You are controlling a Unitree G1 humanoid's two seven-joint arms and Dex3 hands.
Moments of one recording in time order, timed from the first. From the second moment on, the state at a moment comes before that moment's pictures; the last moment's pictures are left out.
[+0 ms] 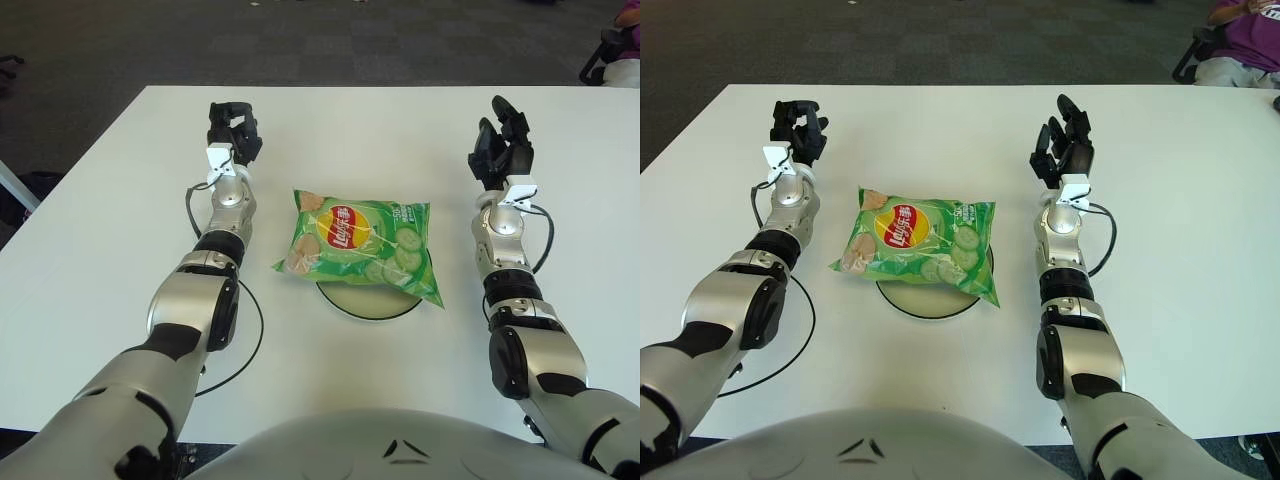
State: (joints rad) left arm -0.82 0.15 0.06 1.15 -0.18 -0.59 0.25; right arm -0.56 -0.10 -0.25 0.72 0.21 -0.53 -0.06
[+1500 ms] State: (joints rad) left arm -0.80 0.14 0.20 1.07 -0.19 -0.57 -0.11; right arm -0.51 -0.18 -0.16 0.75 -0.26 -0.56 -0.53
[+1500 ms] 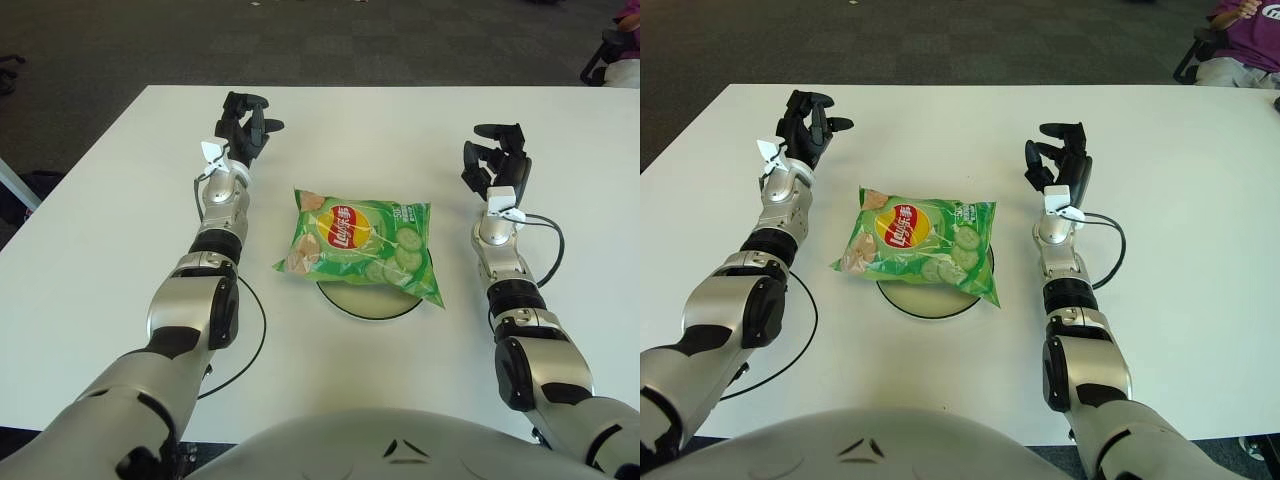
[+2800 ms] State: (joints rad) left arm -0.51 0.09 0.16 0.73 -0.02 -0.72 0.00; right arm -0.22 -0.13 -0.19 0.27 -0.07 -0.39 -0.32
